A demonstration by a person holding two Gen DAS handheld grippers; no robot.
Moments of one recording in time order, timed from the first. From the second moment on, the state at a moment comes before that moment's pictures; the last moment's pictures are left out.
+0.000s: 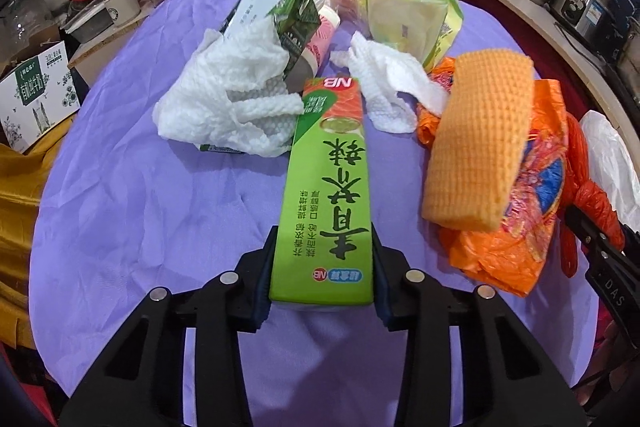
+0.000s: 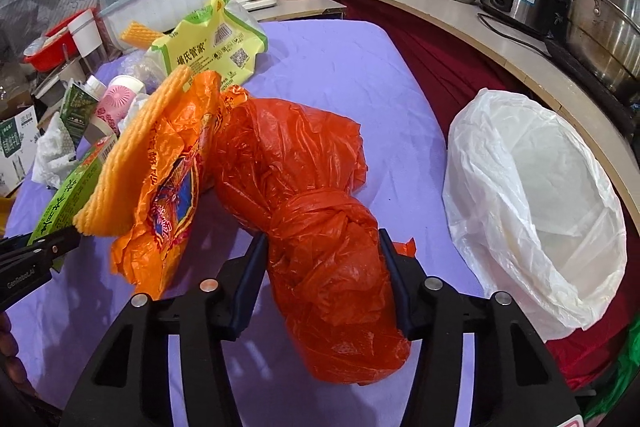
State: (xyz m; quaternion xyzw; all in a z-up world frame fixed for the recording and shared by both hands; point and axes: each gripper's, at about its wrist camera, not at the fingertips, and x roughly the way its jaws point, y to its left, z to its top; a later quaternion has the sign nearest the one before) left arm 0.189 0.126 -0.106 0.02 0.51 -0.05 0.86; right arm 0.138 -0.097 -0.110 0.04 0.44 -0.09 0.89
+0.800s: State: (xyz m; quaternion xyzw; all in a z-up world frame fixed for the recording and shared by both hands) left arm 0.113 0.003 0.013 0.06 0.40 -0.21 0.89; right arm 0.048 -0.194 -0.020 0.12 0.34 -0.21 0.91
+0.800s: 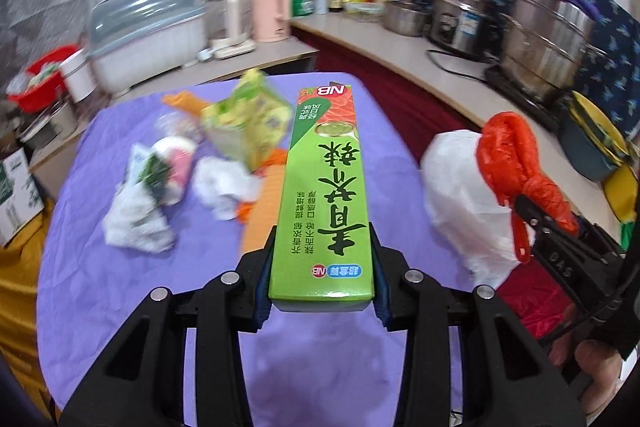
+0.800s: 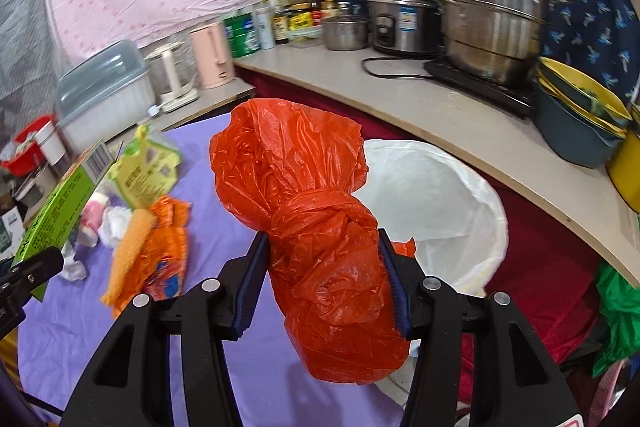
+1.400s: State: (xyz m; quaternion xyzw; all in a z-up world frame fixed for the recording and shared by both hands) left arm 0.128 -0.180 -0.031 0.14 0.43 -0.35 0.82; right arm 0.048 -0.305 -0.054 0.15 0.37 -0.29 0.87
